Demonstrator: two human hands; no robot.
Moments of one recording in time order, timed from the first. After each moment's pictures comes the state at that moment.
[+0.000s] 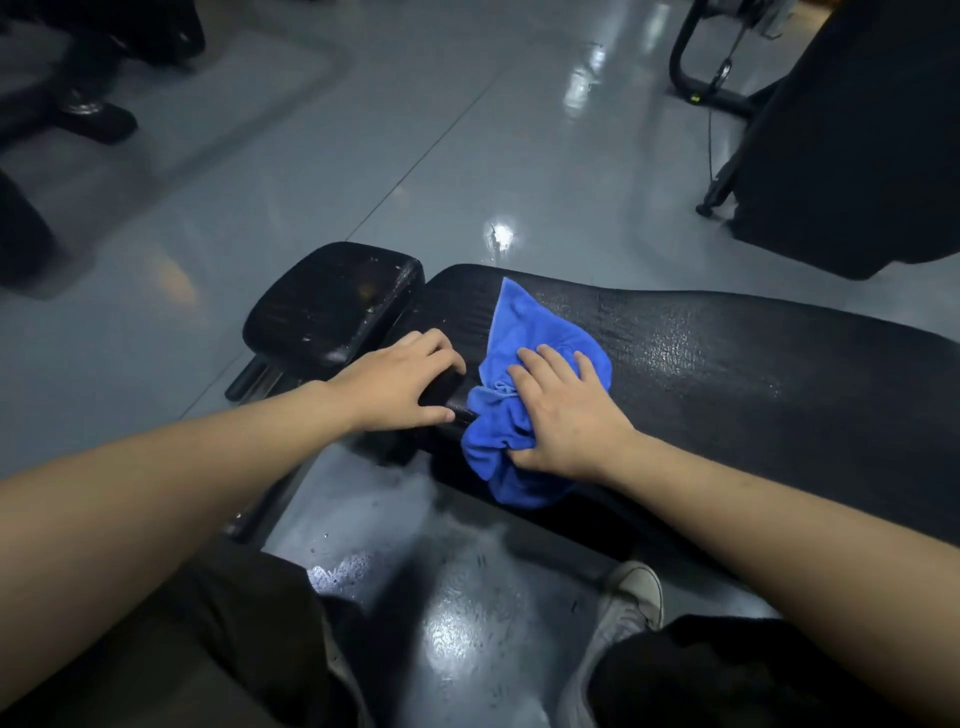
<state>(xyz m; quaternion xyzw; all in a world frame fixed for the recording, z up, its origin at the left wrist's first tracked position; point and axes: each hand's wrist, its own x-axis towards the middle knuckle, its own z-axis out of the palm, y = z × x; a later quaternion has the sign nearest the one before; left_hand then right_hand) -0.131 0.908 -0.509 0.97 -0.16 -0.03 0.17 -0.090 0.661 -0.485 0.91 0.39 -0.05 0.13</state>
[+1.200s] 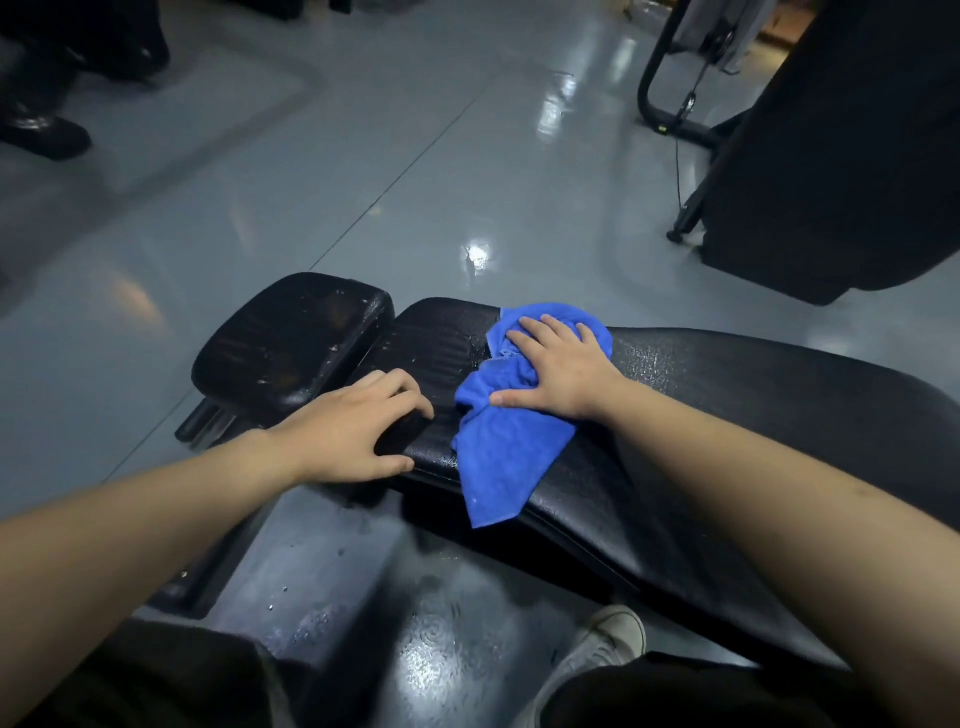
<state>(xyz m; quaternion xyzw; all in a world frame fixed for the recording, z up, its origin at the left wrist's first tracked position) -0.120 0.924 -0.518 0.96 -0.19 -0.02 0.19 0.031 0.662 -0.480 0.94 0.33 -0.10 0.05</state>
